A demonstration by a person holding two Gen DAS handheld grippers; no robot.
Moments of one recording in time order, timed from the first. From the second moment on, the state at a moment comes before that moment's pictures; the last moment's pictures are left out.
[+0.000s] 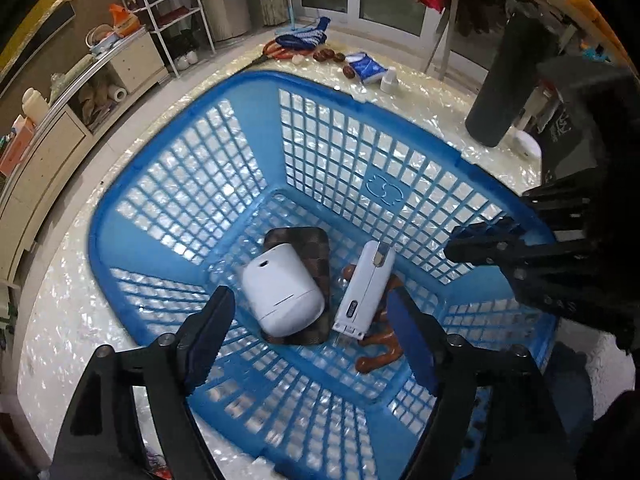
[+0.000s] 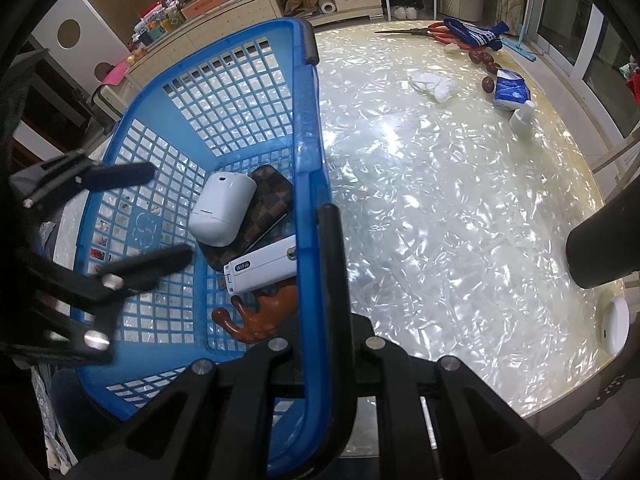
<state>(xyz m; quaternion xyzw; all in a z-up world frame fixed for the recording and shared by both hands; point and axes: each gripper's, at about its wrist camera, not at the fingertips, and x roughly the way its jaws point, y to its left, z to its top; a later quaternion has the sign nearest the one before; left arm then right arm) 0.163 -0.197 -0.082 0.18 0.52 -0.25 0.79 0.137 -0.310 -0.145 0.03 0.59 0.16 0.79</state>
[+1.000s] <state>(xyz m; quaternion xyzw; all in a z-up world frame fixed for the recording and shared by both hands) 0.115 0.088 -0.122 -0.07 0.64 0.01 0.77 0.138 -0.308 -0.145 0.02 0.59 0.15 0.79</state>
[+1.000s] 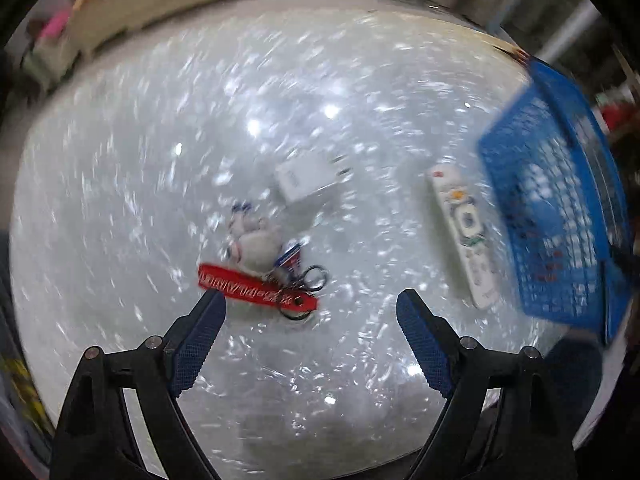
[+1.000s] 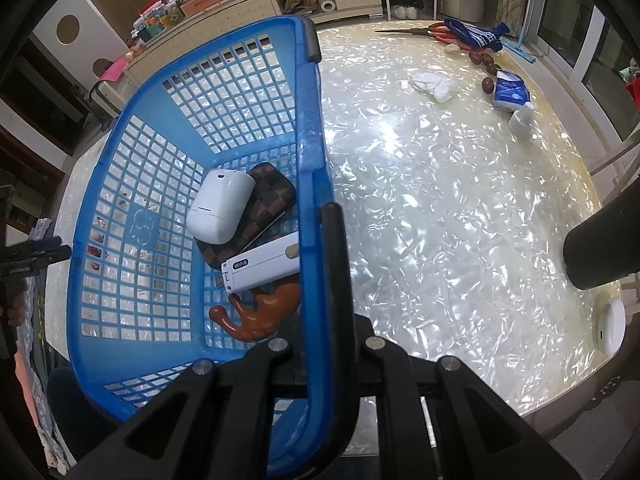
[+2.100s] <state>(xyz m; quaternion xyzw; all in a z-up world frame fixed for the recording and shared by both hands) 0.145 0.117 -0.184 -0.10 0.63 0.11 0.77 0.143 -0.304 -0.153 0.01 0.60 0.15 0.78</state>
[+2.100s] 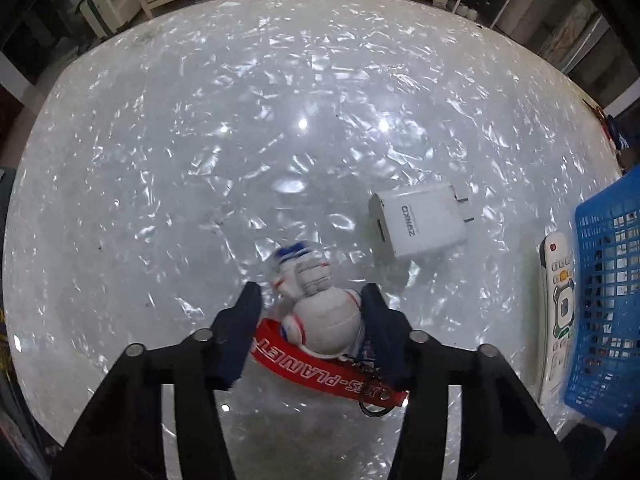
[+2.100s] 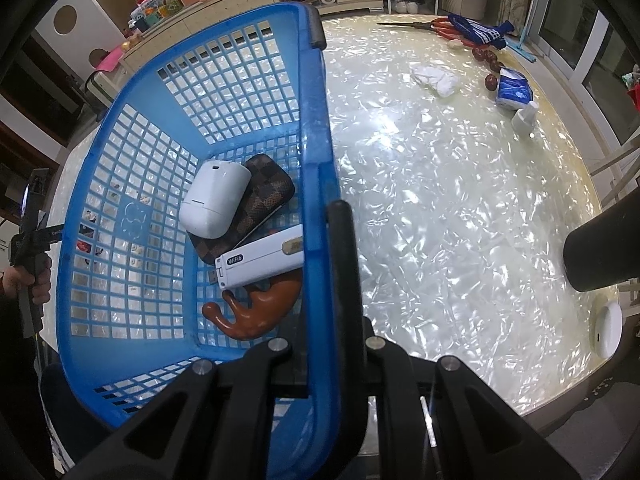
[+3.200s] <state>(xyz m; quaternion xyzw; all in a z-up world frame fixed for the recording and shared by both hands) 0.076 0.119 -0.065 -0.12 0.55 0.06 0.83 0.139 -0.306 -0.150 0.01 0.60 0.15 0.79</state>
